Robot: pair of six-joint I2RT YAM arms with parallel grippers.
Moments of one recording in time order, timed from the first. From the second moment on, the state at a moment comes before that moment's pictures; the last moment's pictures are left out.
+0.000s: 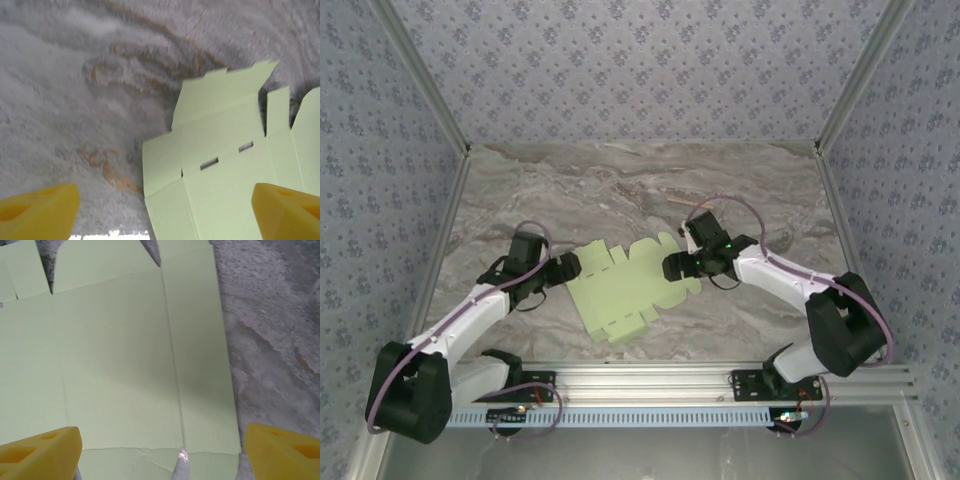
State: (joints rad) left arm -0.33 1.09 0.53 -0.35 0.09 -0.61; right arm 0.59 1.47 0.87 -0.45 -0.10 0.31
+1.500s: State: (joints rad) left arm -0.43 1.11 0.29 0.10 0.22 -0.87; right arm 0.58 1.68 0.89 -0.30 -0.17 0.29
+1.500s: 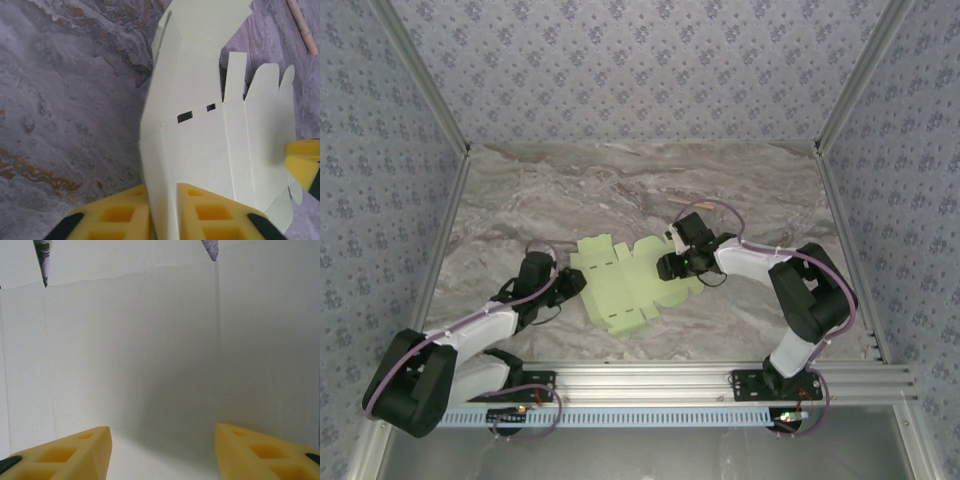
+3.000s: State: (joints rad) left arm -0.64 1.44 1.67 -0.96 0.32 0.46; right arm 0.48 1.58 1.69 -0.85 -0.81 -0.75
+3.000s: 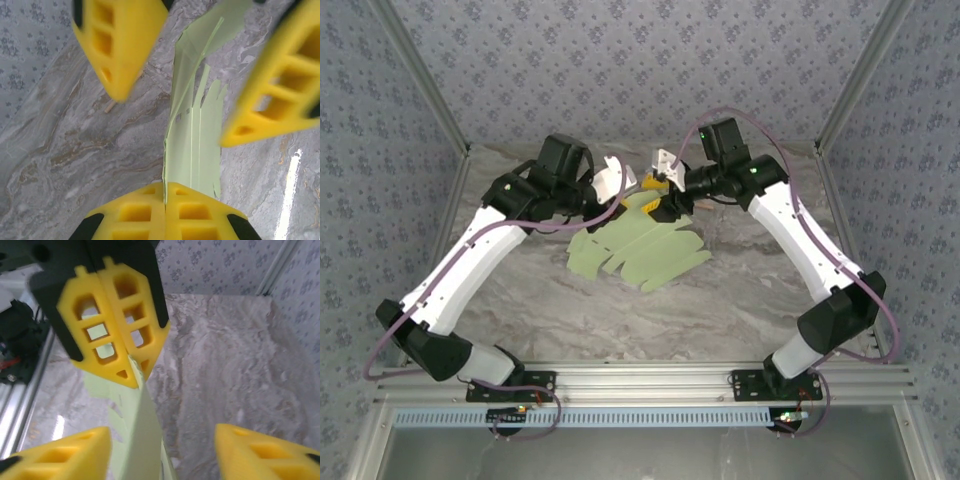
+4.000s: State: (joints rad) left arm -0.34 1.12 1.23 -0.53 0.54 0.18; right arm 0.26 1.37 1.49 -0.67 -1.04 -0.52
